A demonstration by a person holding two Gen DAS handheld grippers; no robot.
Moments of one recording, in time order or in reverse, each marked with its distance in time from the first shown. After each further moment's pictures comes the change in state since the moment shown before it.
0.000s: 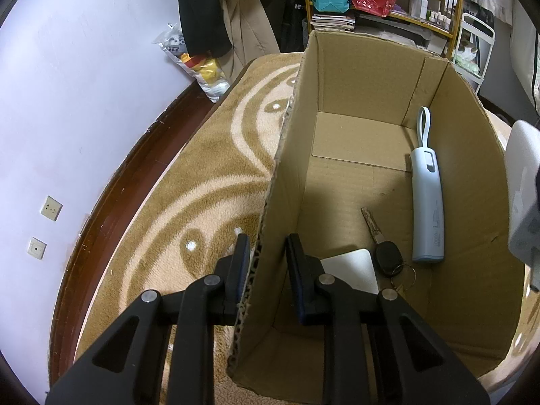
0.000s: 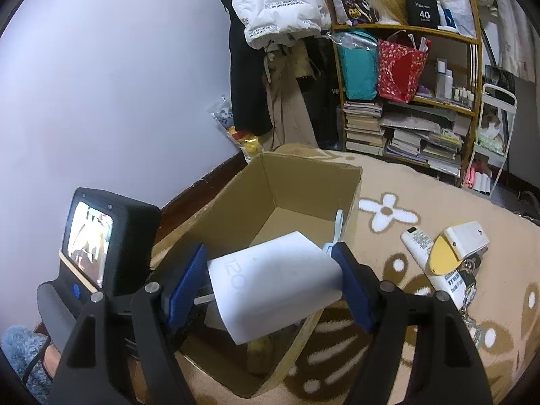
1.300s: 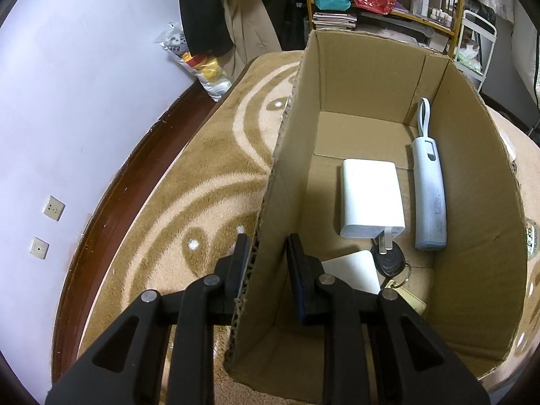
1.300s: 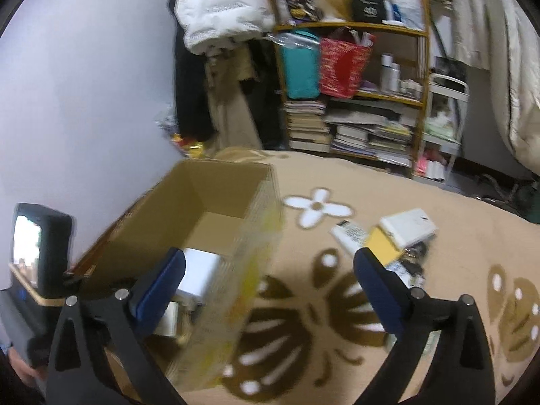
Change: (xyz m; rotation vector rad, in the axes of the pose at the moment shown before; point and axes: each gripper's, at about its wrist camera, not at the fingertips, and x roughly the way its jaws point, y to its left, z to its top) left arm 0.002 0.002 -0.001 0.000 0.007 0.007; right arm -0.006 -0.053 -0.001 0.082 -0.009 -0.225
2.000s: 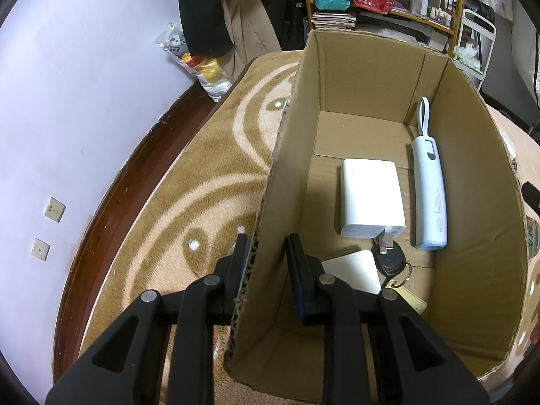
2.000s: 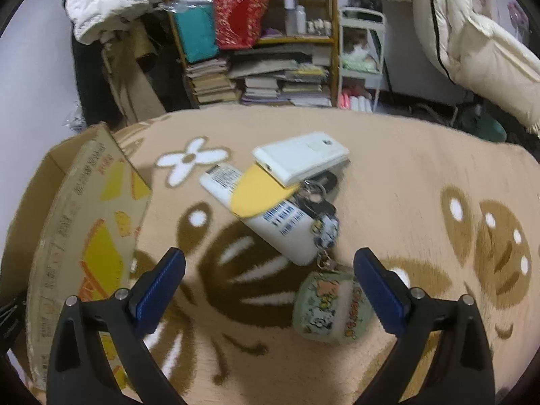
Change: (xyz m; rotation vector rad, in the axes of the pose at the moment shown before) left arm -0.001 0.000 0.002 0.007 0.000 0.005; right arm 0.039 -0.100 -0.039 0.241 0.164 -0.265
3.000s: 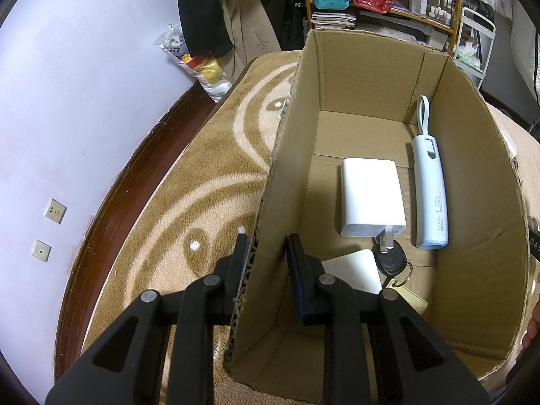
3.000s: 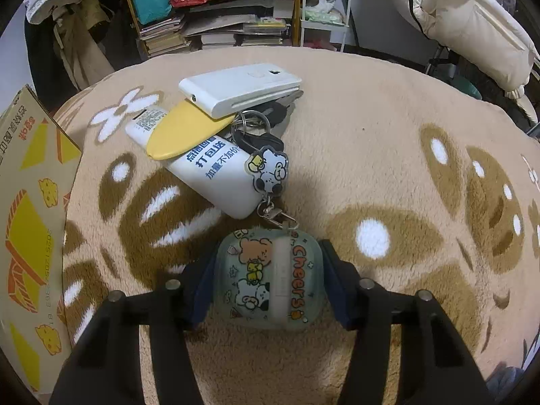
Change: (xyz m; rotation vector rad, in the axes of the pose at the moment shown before) left arm 0.000 0.000 0.000 0.003 0.000 0.003; right arm 0.035 -0.028 -0.020 0.052 0.170 -0.142
